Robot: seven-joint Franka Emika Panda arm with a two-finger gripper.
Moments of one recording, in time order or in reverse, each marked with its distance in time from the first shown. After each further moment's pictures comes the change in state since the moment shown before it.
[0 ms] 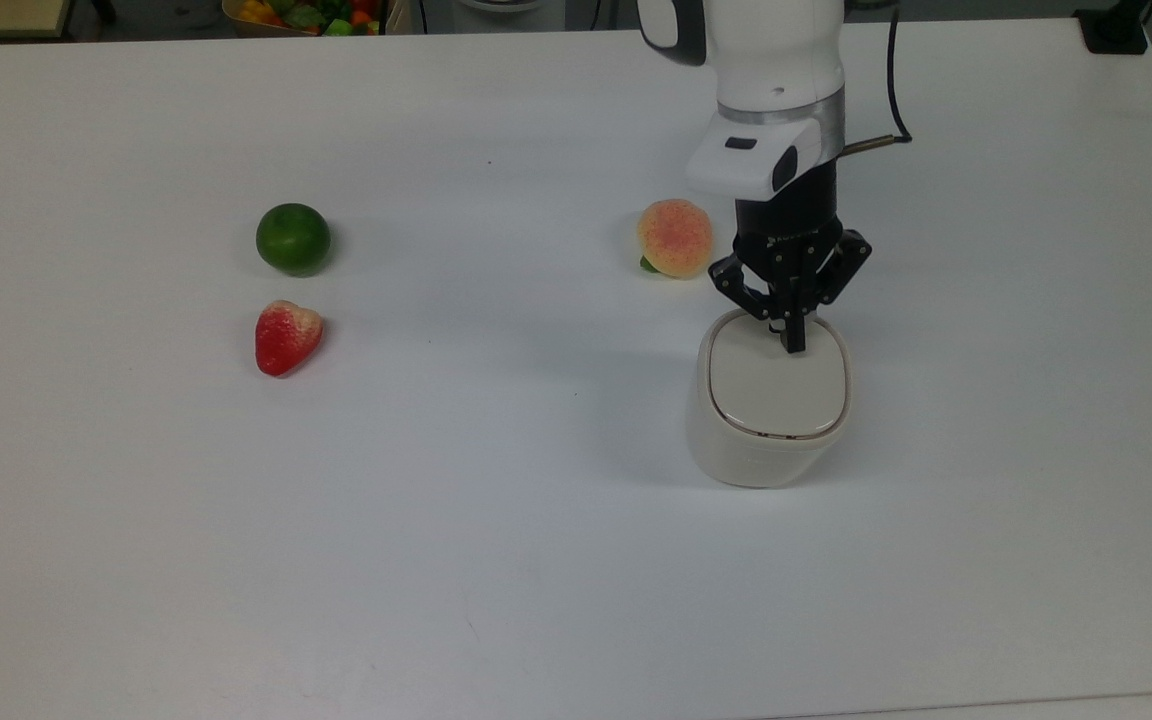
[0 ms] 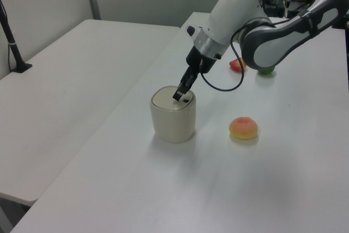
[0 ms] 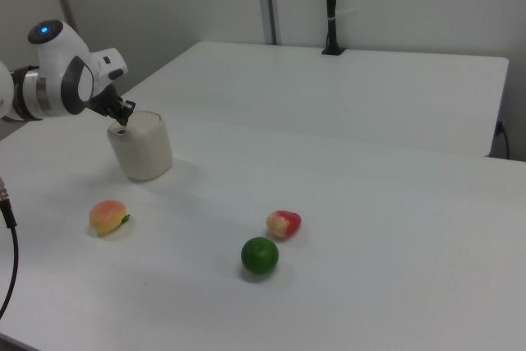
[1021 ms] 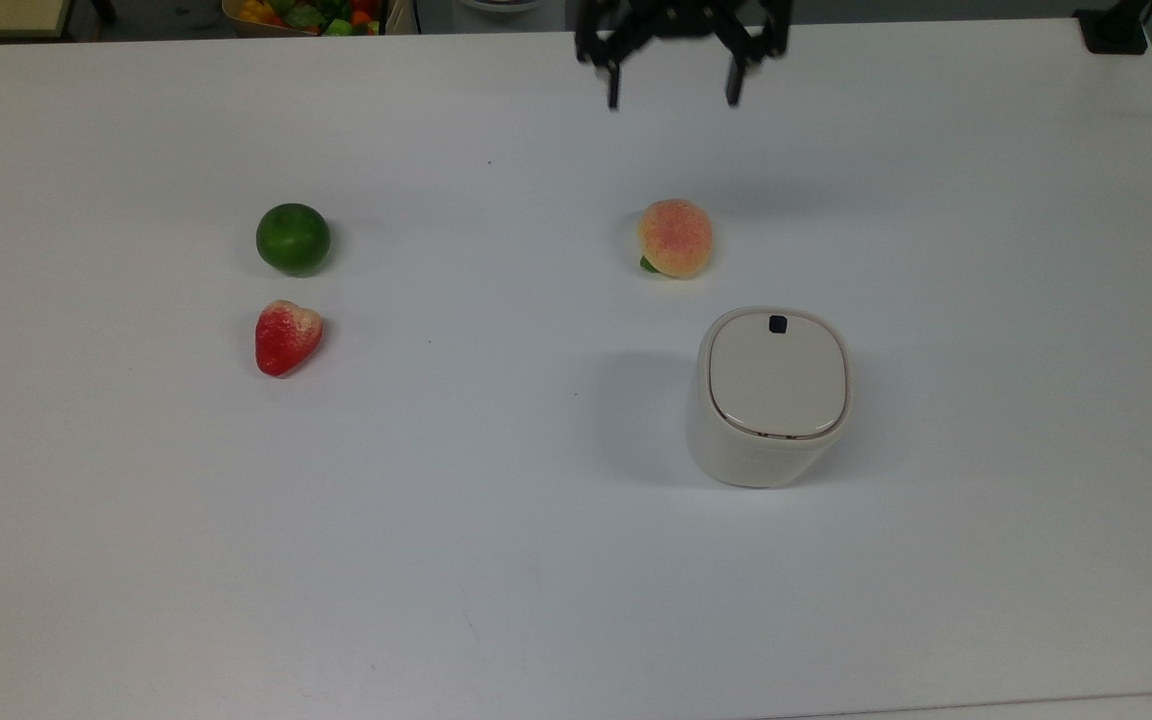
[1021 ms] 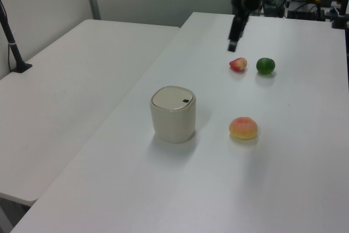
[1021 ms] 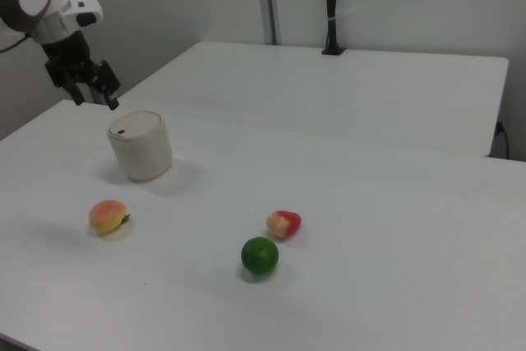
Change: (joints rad) arm -0.083 -0.370 -0.003 -0.001 0.058 -0.741 0.012
